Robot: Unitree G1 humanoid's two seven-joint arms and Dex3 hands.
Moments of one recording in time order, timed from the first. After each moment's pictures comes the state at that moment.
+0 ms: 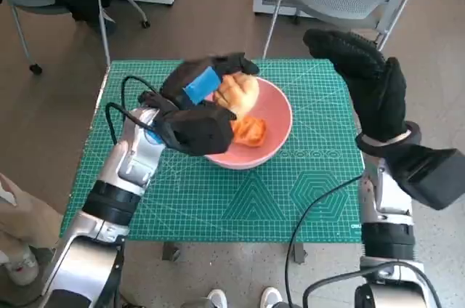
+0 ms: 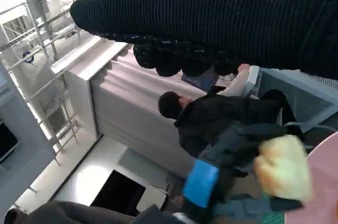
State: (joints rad) left arm -0.88 0.35 -0.29 0.58 0.46 -0.10 -0.19; right arm -0.73 -0.19 -0.13 0.51 0.31 -0.63 0.54
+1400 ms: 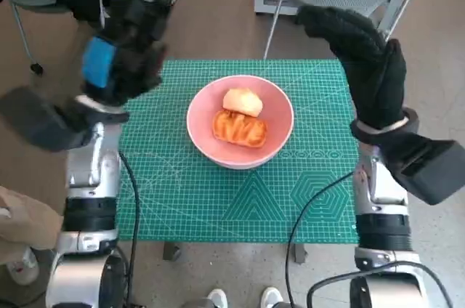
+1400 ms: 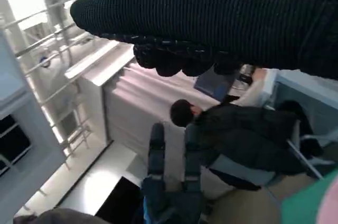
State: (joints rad) left arm -0.73 0.28 0.20 0.30 -0.41 -0.20 -0.46; right arm -0.81 -0.17 -0.11 0.48 0.26 -0.63 0.46
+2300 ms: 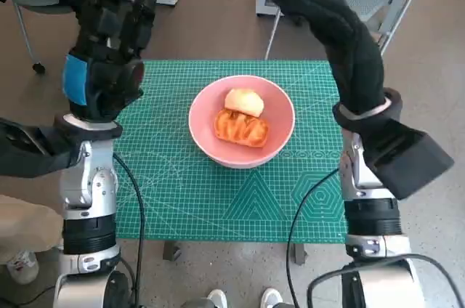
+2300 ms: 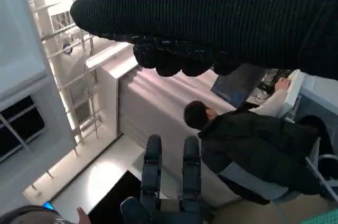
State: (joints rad) left arm -0.66 0.25 0.24 0.20 -0.41 -0.20 -0.46; right arm -0.92 -0.14 -0.07 0.55 0.15 -0.71 0.40
